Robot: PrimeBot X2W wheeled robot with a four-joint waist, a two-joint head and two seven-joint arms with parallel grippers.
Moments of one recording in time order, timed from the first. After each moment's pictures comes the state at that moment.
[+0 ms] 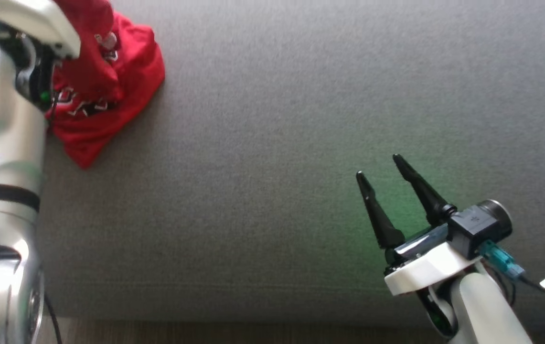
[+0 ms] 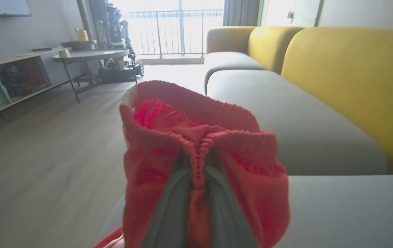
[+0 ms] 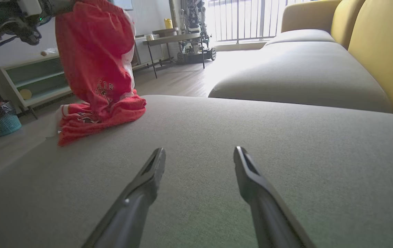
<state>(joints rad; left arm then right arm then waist) -1.12 0.21 -0.17 1.06 -0.25 -0.12 -0.21 -0.13 -0.05 0.16 0.10 0.07 0.13 -0.25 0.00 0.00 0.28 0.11</state>
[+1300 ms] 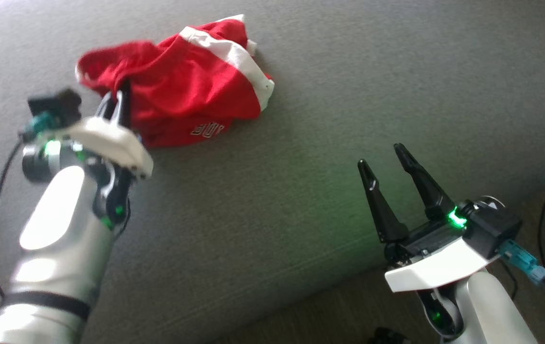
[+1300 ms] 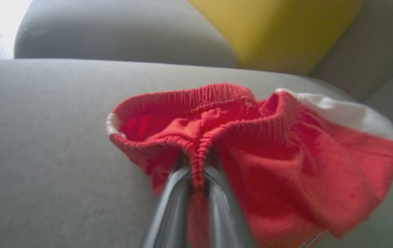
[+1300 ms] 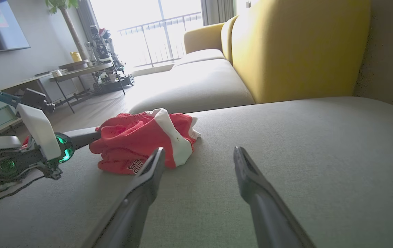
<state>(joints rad) -0.70 0.20 -0.42 0.76 -0.60 -0.02 -0.19 -0.12 -0.05 0.19 0.02 0.23 0.13 -0.25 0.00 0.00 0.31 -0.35</state>
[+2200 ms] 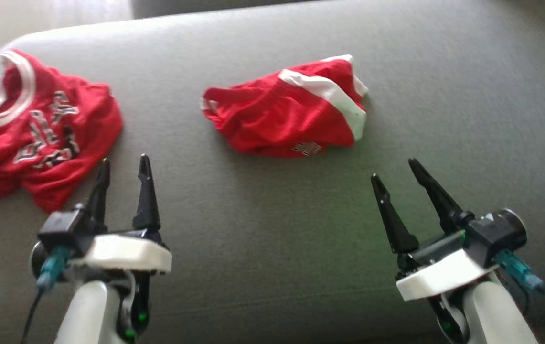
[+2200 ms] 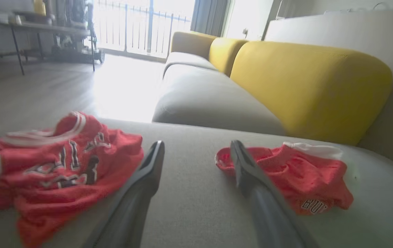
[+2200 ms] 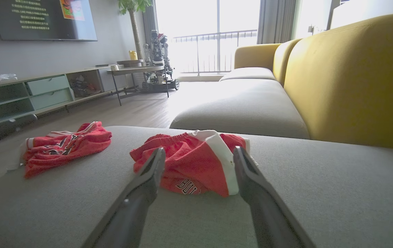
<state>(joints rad) -0.16 0.08 -0.18 0.19 -0.32 0.06 -0.25 -0.09 -0.05 0.13 0.05 0.10 0.13 -0.25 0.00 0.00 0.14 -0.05</state>
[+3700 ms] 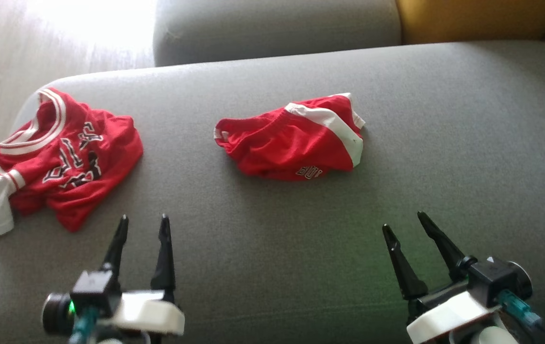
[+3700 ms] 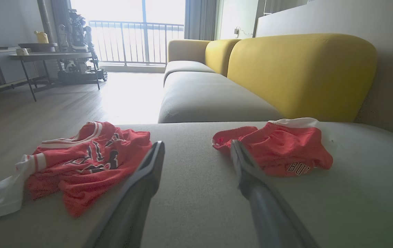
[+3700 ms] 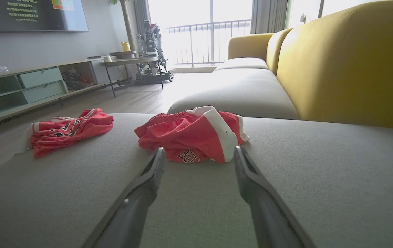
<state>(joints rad) 0.11 0.06 -0.19 0.03 -0.11 0.06 -0.26 0.07 -0.04 0.08 0.10 0.08 0.13 -0.25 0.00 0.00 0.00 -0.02</state>
